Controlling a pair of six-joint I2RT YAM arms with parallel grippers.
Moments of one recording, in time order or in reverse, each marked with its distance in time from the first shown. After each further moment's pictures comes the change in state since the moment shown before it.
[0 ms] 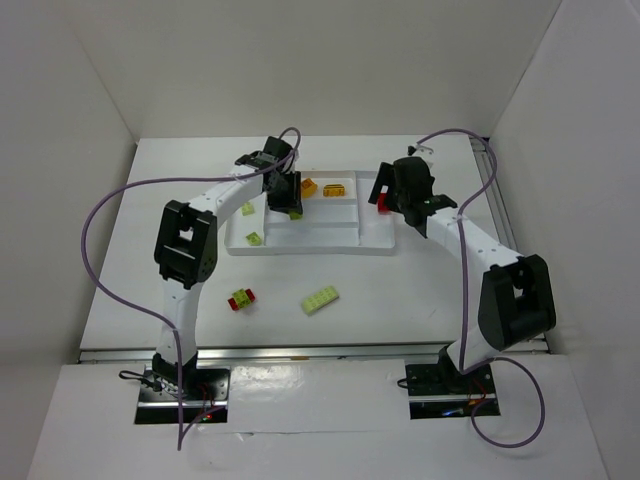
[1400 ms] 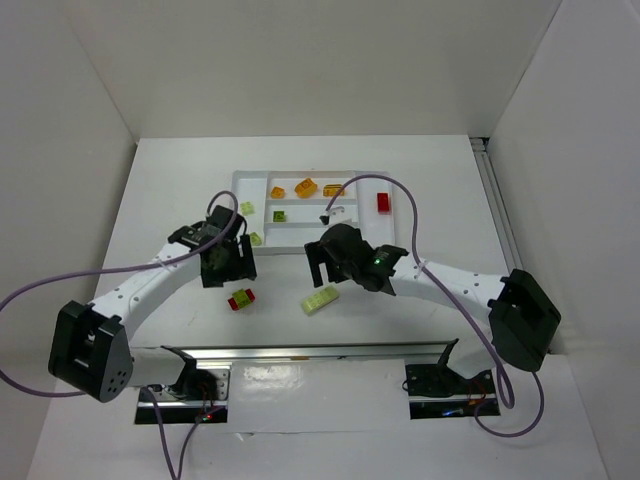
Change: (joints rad) left arm 0.003 -0.867 -0.876 -0.134 -0.267 -0.223; right arm 0.587 -0.098 -0.172 -0.116 0.013 -0.020
